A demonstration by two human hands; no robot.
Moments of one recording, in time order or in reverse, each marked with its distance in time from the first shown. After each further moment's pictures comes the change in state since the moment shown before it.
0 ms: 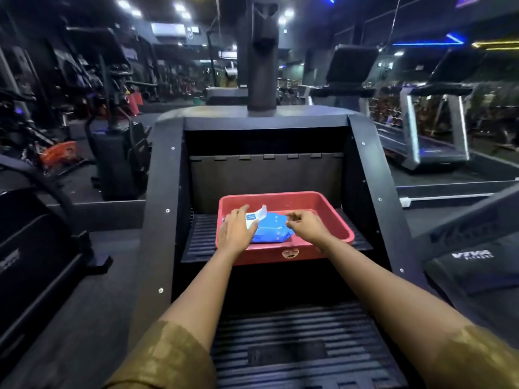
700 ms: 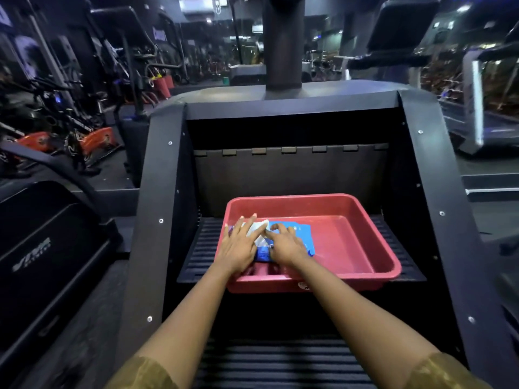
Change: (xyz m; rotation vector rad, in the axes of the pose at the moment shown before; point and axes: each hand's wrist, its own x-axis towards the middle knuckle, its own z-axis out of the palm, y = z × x) left_hand 0.062 -0.045 0.046 0.326 -0.276 0.079; right_hand 0.108 0.021 0.103 -0.450 -0.266 -0.234
